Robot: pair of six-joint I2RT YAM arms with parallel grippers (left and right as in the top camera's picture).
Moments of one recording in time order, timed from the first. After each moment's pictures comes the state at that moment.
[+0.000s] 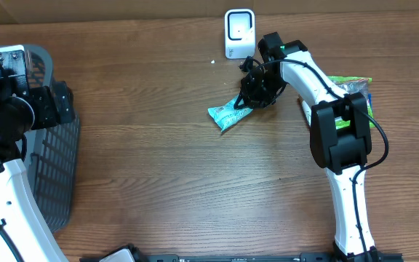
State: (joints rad) left arm 0.43 1.37 1.83 -1.31 0.12 0.19; right arm 0.29 2.48 2.04 -1.09 -0.62 0.10
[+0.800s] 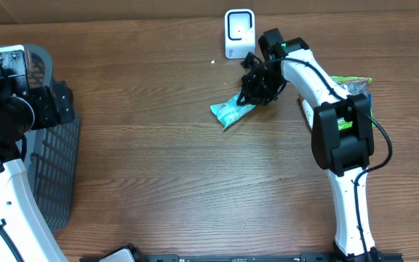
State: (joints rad) left arm 0.43 1.37 1.83 -1.31 0.12 0.19; right arm 0.30 2.44 2.05 -1.08 -0.53 0.10
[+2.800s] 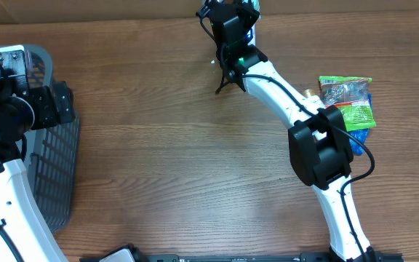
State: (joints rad) left arm 0.43 1.37 1.83 -1.31 0.12 0.19; right arm 0.52 2.41 2.07 0.05 0.77 -0.96
